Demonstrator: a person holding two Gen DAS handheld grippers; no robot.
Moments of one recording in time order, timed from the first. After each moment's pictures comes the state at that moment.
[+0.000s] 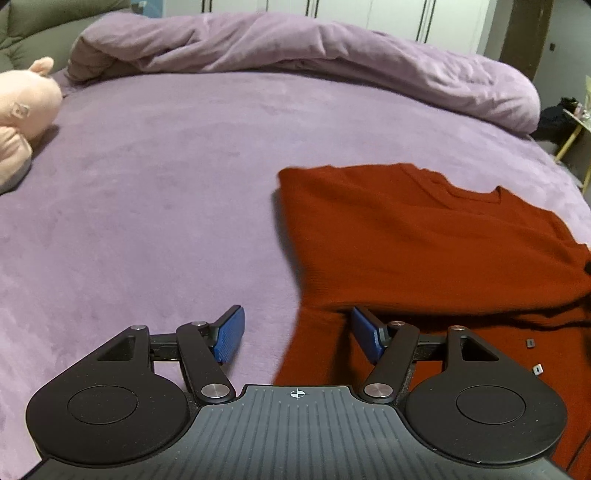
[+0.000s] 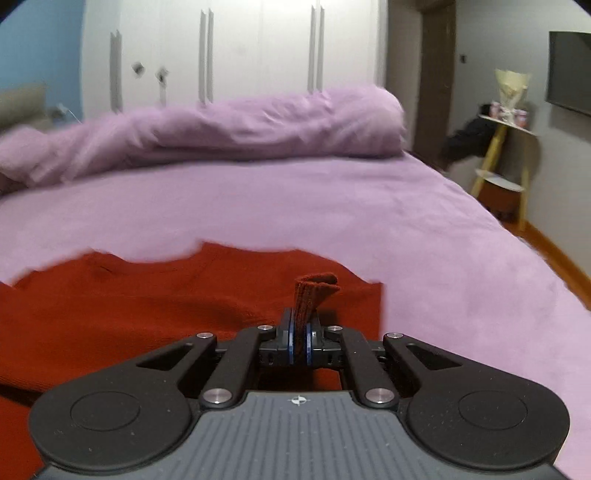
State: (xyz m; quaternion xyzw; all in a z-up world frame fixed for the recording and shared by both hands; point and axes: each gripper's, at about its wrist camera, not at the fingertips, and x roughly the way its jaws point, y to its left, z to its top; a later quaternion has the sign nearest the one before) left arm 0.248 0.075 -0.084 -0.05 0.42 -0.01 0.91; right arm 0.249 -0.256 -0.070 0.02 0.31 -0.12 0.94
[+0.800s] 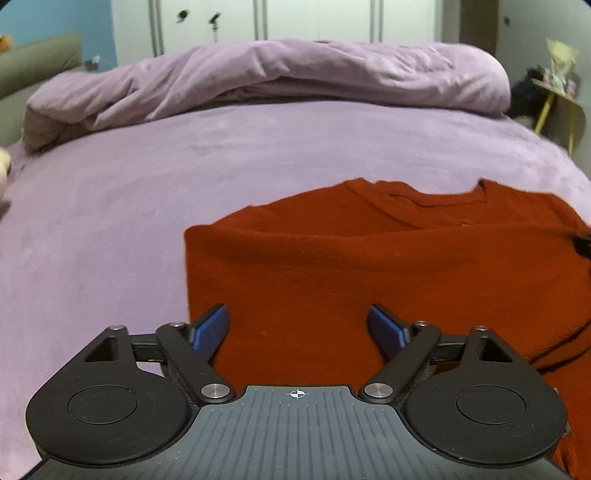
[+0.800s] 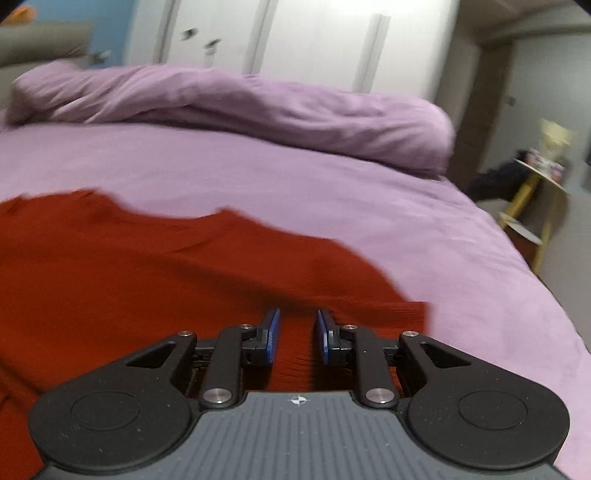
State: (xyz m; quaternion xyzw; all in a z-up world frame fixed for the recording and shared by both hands) left arm 0.308 0.009 -0.115 0.02 0.36 -0.04 0.93; right arm 0.281 -0.251 -0.101 -0.08 0.31 -0.09 0.94
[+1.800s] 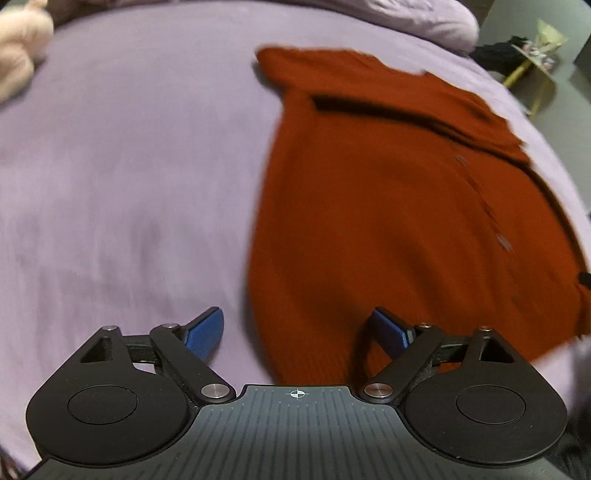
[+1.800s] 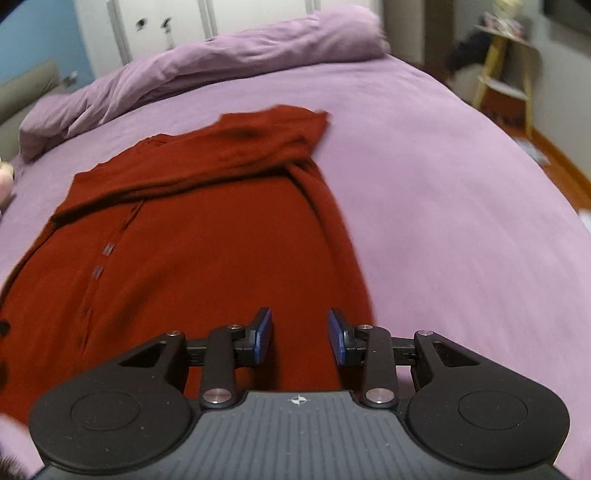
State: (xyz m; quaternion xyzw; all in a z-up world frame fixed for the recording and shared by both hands) left arm 0.073 0.115 -0.093 -0.06 0.52 -0.12 0.85; right arm 0.011 -0.284 -0.055 0.11 0.42 -0.06 0.90
